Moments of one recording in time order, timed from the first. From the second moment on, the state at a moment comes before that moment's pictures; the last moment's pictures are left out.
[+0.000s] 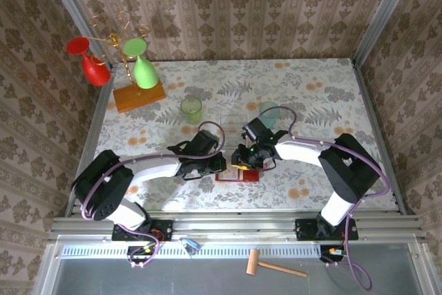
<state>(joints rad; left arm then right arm) -0.85 1.50 0.68 -0.14 0.26 -0.87 0.65 1.67 0.88 -0.30 -0.42 0.87</state>
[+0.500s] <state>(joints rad) -0.86 1.51 0.69 -0.17 0.27 -0.87 0.64 1.67 0.88 -0.29 -0.42 0.87</state>
